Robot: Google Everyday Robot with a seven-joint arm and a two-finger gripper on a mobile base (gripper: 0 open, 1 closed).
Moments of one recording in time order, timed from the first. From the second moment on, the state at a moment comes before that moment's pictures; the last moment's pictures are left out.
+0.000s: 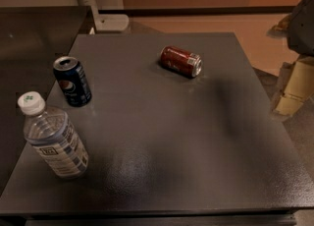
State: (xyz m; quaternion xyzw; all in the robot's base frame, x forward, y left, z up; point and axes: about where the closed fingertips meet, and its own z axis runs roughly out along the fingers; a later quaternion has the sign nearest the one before) arm 0.438 -0.217 0.976 -0.60 0.78 -0.03 0.16
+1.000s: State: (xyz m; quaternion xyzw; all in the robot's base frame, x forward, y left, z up) arm 0.471 -0.210 0.950 -0.60 0.79 -0.04 0.14
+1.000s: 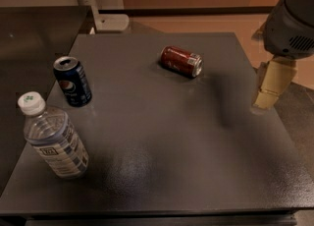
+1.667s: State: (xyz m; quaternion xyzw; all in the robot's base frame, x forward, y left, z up) arm 0.536 -0.190 0.937 -0.58 0.80 -0.03 0.14
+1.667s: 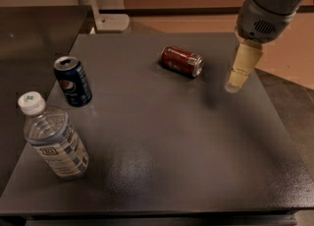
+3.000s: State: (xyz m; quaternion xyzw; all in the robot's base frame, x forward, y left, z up) arm 0.629 -0.134 0.895 -0.48 0.87 0.03 0.10
